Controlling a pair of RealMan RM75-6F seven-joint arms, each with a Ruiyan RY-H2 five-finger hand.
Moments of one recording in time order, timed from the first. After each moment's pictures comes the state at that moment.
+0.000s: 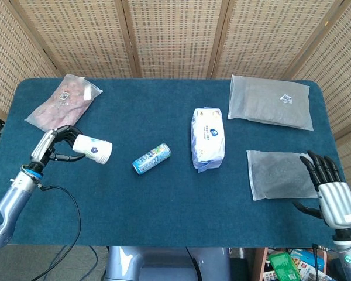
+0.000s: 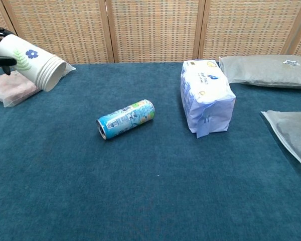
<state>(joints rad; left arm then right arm) -0.57 -1.27 -0.18 -1.28 1.46 0.99 -1.15 0.14 -1.03 0.12 -1.71 -1.62 1.50 0.08</state>
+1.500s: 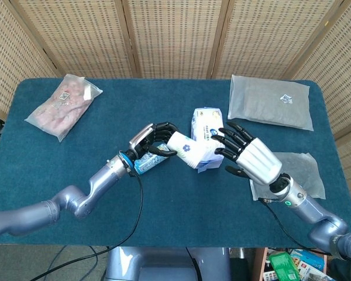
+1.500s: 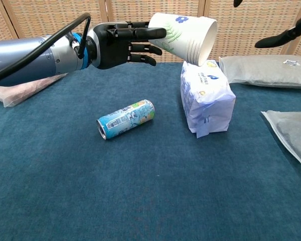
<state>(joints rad) -0.99 -1.59 -0.35 -1.28 1.33 0.69 -1.31 0.65 -1.28 0.20 -1.30 -1.92 1.47 0.17</state>
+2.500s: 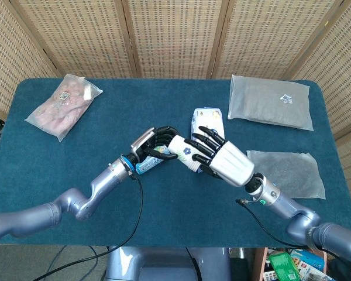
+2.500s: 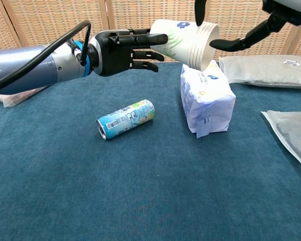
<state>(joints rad) -0.98 -1.61 -0.34 -1.28 1.35 0.69 -1.35 0.75 -1.40 0.16 -1.27 -1.90 1.46 0.09</state>
